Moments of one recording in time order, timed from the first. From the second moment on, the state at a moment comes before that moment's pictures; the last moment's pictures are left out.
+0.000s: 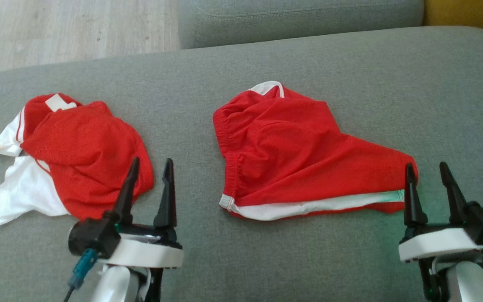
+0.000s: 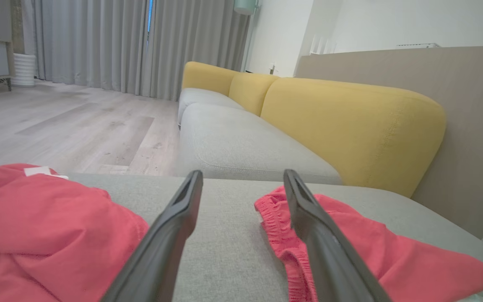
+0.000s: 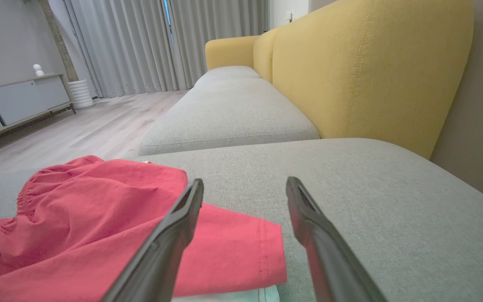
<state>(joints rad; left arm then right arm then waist) -0.11 0.05 -0.22 0.19 -0.28 -0.09 -0.26 -0.04 -0.05 -0.07 0.28 0.09 0.13 -0.25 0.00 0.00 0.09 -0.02</state>
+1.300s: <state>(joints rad) -0.36 0.17 -0.75 0.63 -0.53 -0.13 -0.21 -0.06 -0.05 -0.04 0.33 0.11 0.13 -0.25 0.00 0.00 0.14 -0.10</state>
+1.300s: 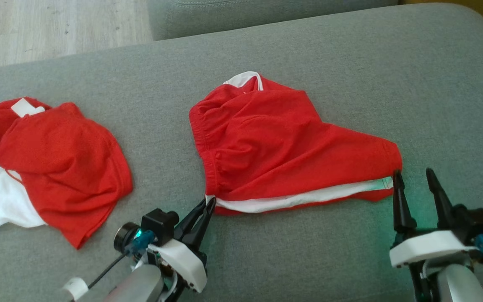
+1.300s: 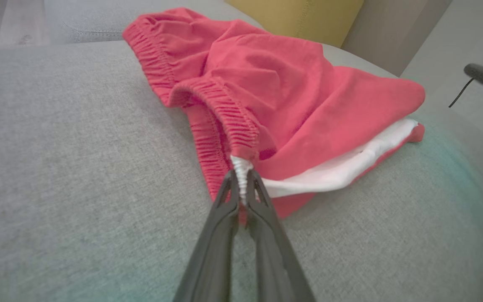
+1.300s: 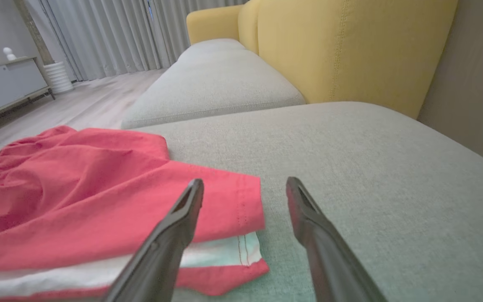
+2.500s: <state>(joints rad) -0.36 0.16 -0.71 0.57 -0.49 -0.12 -0.25 -0.28 -0.05 -0.07 0.79 0.04 0.13 -0.21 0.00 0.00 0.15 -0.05</state>
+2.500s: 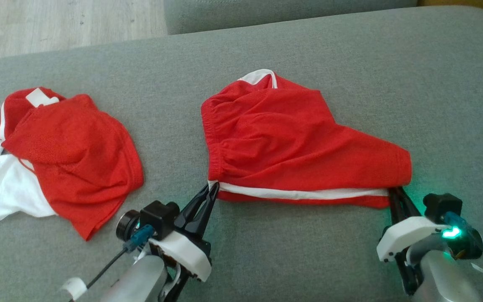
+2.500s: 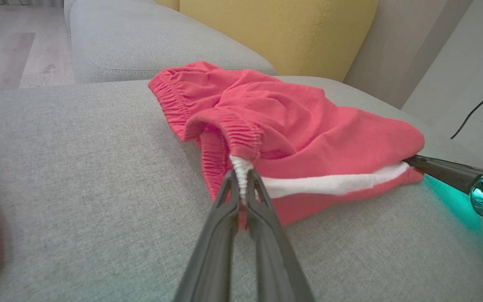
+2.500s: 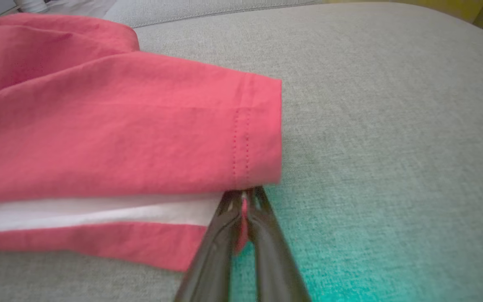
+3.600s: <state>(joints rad) -0.30 0.19 -0.45 0.34 -0.45 -0.09 -0.25 -0.10 -0.12 0.15 0.12 0.22 0.13 -0.25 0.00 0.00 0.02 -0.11</state>
